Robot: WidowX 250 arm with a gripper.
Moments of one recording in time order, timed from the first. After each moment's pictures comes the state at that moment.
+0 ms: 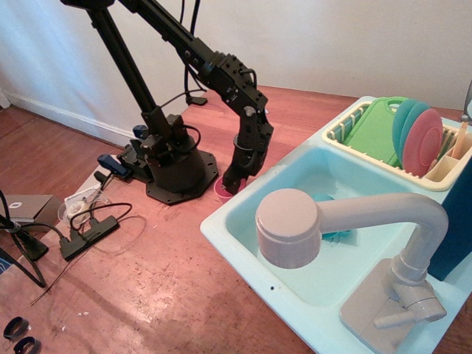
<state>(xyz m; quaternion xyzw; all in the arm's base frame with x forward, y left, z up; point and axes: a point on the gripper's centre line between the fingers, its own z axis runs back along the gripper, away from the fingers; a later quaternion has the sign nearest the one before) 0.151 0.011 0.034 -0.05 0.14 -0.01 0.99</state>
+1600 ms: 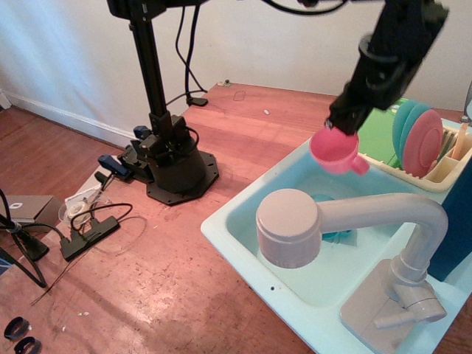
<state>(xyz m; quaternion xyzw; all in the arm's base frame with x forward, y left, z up) 0.337 0.023 0.184 0.05 0.12 -0.19 0.97</state>
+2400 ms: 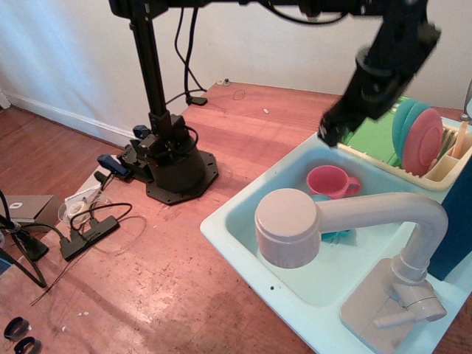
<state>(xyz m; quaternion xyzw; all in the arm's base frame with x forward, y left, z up) 0.318 0.039 0.190 0.05 0.15 -0.17 0.97</state>
